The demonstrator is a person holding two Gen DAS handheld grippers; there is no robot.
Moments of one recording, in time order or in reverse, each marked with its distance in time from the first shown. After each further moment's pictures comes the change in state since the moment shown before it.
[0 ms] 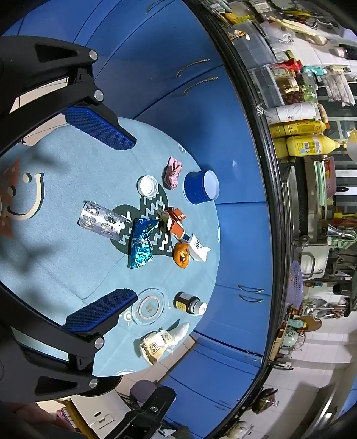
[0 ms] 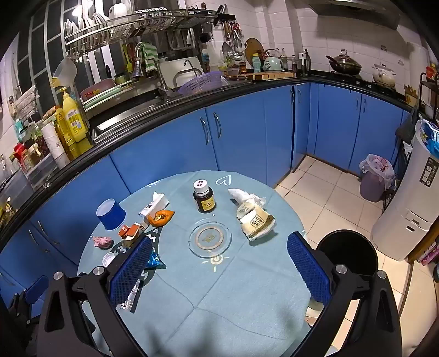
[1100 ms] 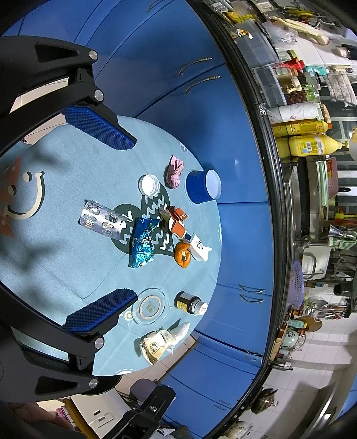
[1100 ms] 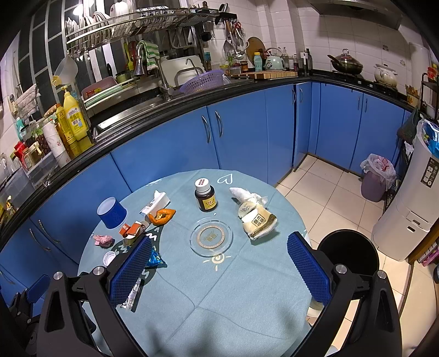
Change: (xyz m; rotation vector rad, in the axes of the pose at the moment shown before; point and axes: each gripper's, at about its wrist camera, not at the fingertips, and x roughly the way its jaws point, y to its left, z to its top) left arm 0.000 0.000 0.000 -0.005 0.002 -0.006; right arm 0.001 -0.001 -0.001 0.000 0.002 0.000
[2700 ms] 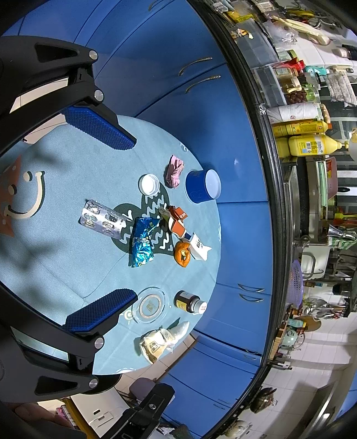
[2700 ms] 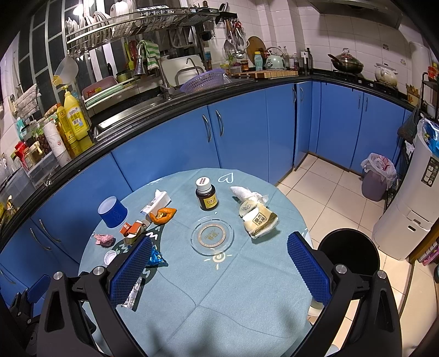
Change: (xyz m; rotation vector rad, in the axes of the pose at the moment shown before) left arm 0.002 -0.001 -0.001 -0.004 0.001 -0.003; right arm 0.000 -0.001 -0.002 0.000 0.004 0.001
